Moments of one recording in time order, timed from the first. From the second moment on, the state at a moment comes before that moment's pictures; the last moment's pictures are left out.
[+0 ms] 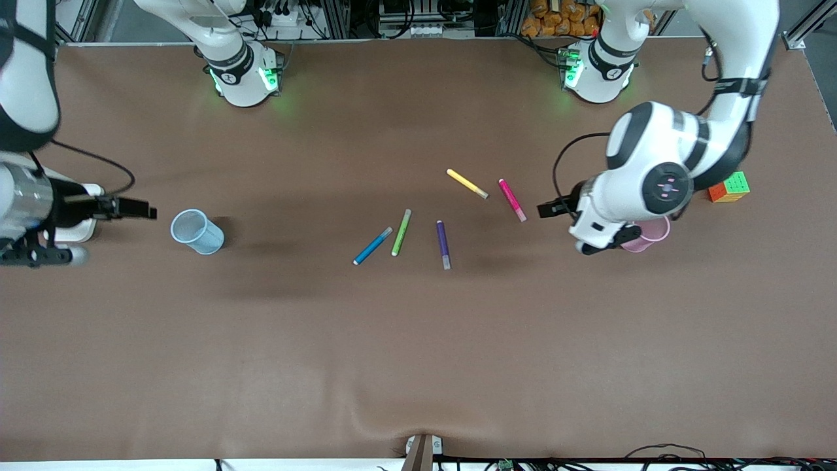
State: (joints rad) left arm -0.05 0.26 -0.34 -1.94 -0.11 1.89 -0.67; right arm -0.04 0.30 -0.02 -1.47 0.13 1.50 -0.03
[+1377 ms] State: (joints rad) left arm -0.09 0.47 -0.34 -2.07 -0.14 2.20 -0.83; right arm -0.02 0.39 0.23 -1.64 0.23 1.83 0.63
